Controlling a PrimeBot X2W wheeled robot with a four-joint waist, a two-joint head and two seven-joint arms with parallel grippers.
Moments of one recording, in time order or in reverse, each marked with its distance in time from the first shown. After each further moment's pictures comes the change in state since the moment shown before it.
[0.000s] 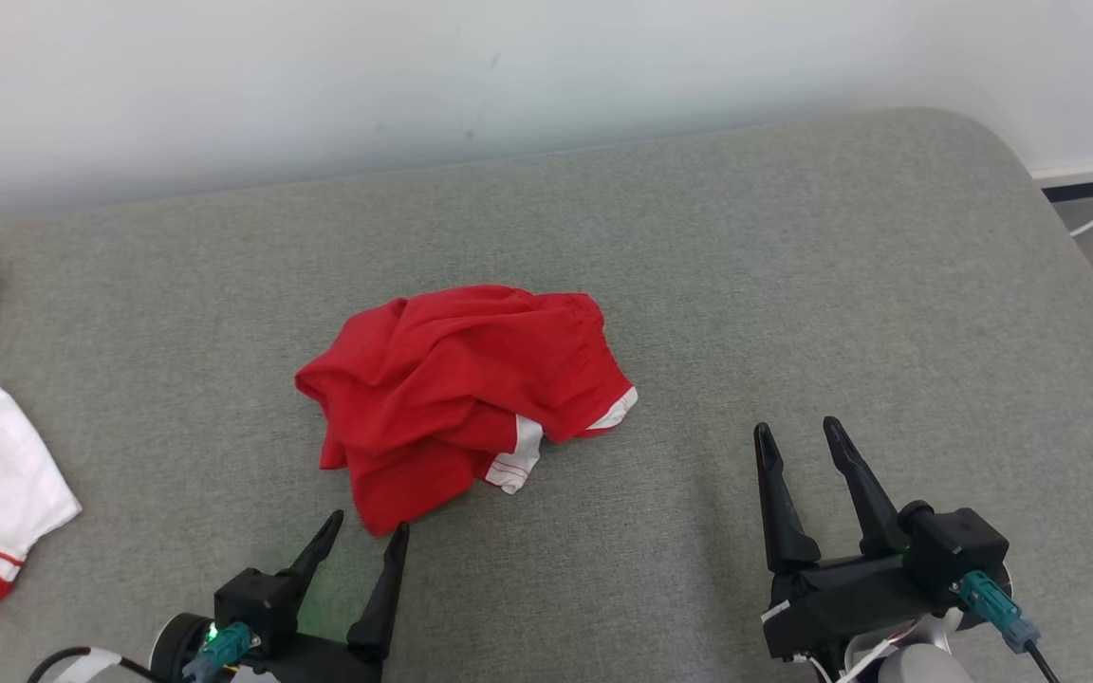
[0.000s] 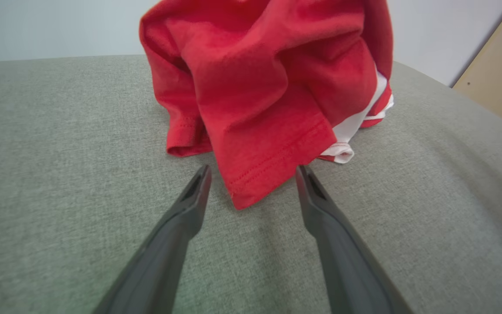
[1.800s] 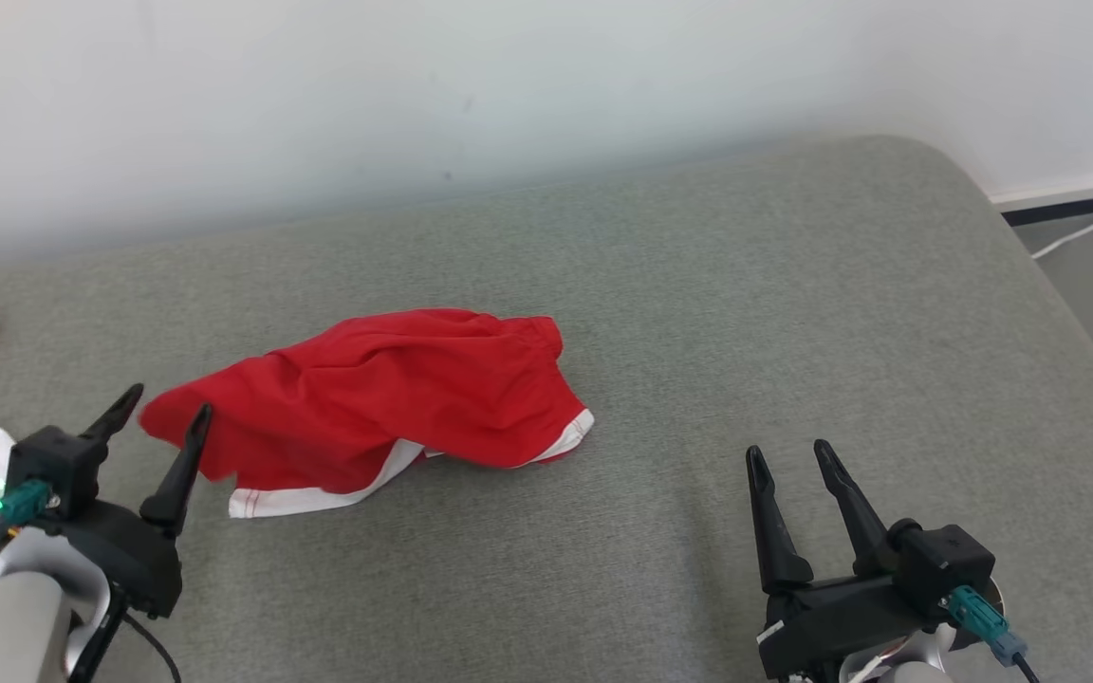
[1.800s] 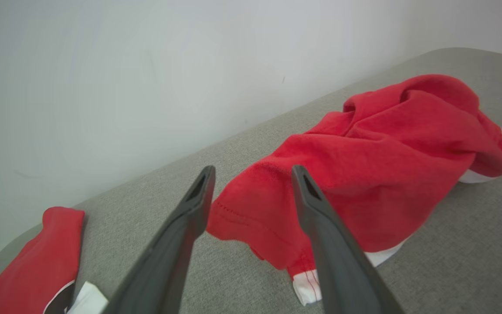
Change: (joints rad) left arm -0.270 0.293 -0.001 0.137 0.025 -0.110 0.058; right arm 0.014 0.000 0.013 0.028 0.002 0.000 0.000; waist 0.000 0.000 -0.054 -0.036
